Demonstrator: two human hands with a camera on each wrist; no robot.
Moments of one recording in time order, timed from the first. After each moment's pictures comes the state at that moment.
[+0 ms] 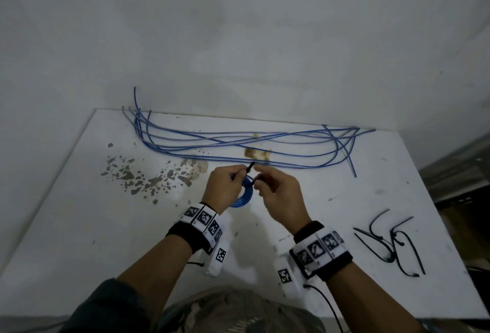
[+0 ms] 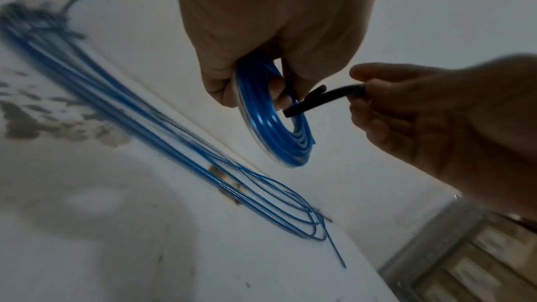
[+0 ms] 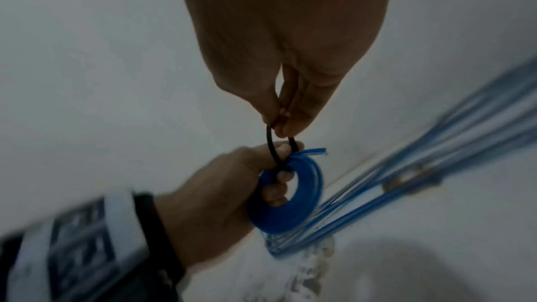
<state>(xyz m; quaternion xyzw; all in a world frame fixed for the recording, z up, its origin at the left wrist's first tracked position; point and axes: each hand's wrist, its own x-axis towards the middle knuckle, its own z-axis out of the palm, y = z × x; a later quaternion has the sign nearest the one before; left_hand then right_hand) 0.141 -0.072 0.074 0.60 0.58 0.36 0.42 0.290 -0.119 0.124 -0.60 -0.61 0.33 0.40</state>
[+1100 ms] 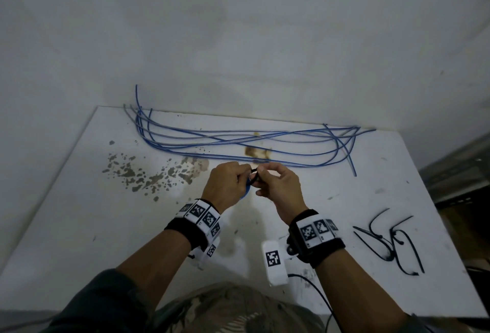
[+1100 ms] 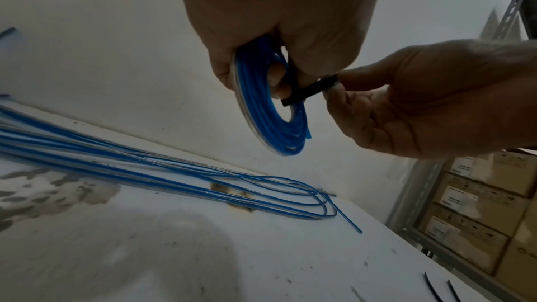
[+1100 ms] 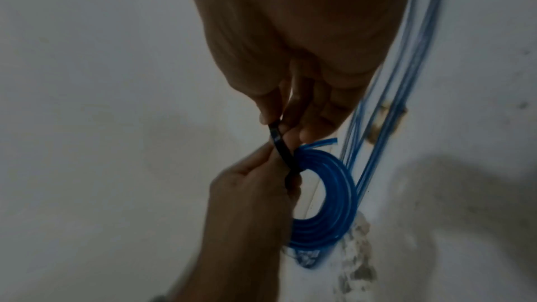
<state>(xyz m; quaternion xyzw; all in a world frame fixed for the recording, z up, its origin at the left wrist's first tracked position) 0.138 -0.078 0.089 0.76 0.51 0.31 0.24 0.284 -0.106 0.124 -0.60 -0.32 0.56 0.47</state>
